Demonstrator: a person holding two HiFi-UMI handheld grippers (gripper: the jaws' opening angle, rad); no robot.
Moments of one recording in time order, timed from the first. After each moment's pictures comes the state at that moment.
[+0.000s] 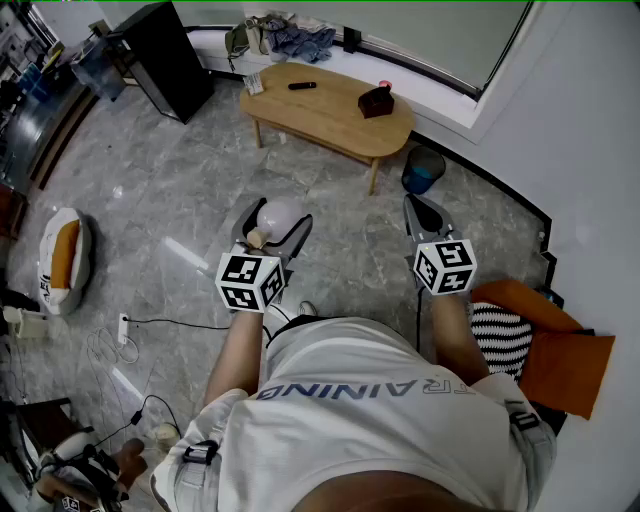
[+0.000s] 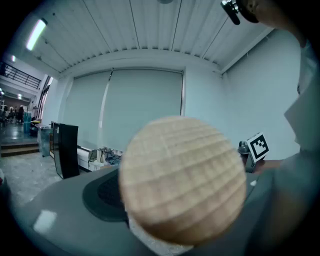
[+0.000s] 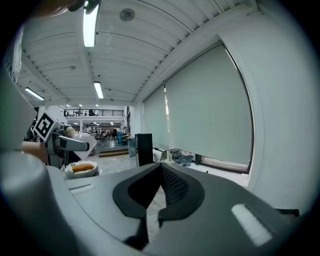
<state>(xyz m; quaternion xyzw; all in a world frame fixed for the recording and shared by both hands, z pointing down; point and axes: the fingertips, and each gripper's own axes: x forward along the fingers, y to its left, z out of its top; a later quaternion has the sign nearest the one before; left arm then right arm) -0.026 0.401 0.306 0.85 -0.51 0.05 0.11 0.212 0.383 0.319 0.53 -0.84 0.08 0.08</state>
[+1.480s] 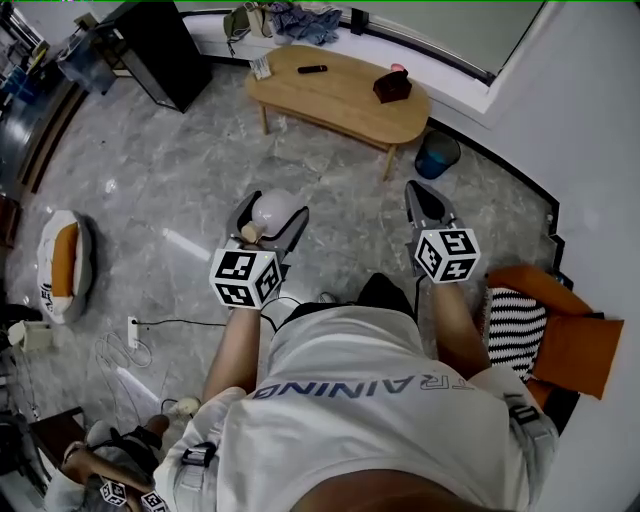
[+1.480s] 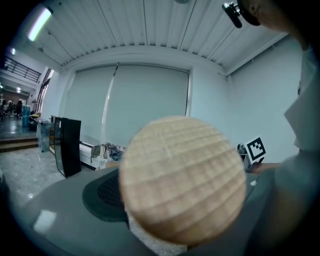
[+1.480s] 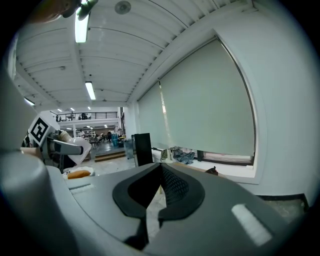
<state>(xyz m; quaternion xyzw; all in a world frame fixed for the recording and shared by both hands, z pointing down) -0.148 0.356 0.324 0.86 -0.50 0.06 0.13 0.099 0.335 0.341 0.55 -0.82 0.11 0.06</state>
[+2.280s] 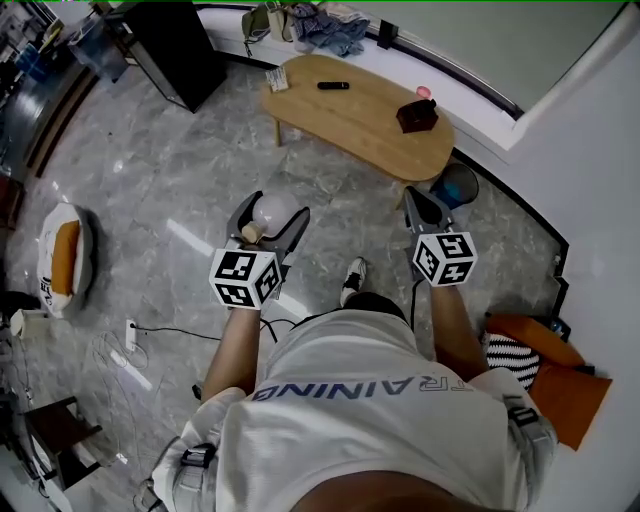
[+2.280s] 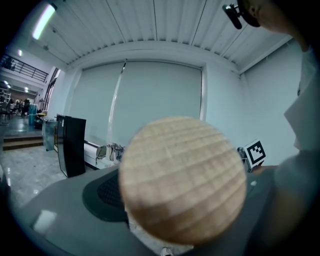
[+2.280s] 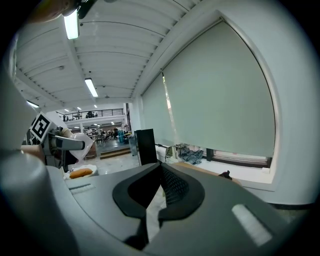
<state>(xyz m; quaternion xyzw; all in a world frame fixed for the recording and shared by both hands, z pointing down) -0.167 0.190 0.333 0.83 -0.53 0.06 0.15 0.074 0.154 0.363 0.51 -0.85 0.13 0.08</state>
